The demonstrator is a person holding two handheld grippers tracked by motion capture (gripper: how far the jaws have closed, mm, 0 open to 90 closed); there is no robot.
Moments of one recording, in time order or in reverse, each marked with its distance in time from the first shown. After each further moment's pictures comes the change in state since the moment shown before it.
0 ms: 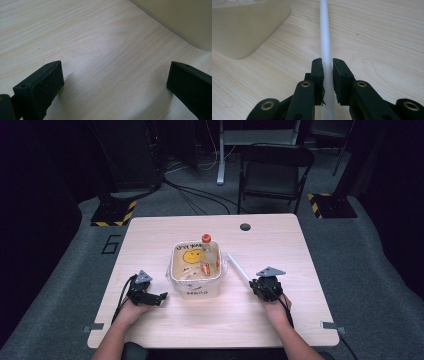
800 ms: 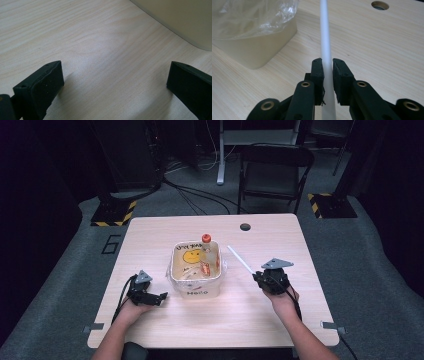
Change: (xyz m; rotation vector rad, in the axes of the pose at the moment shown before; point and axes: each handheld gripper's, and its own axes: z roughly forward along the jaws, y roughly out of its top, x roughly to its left) left arm 0.000 0.000 0.000 0.000 0.001 0.000; right arm -0.007 0.032 -0.035 -0.040 0.027 -0.058
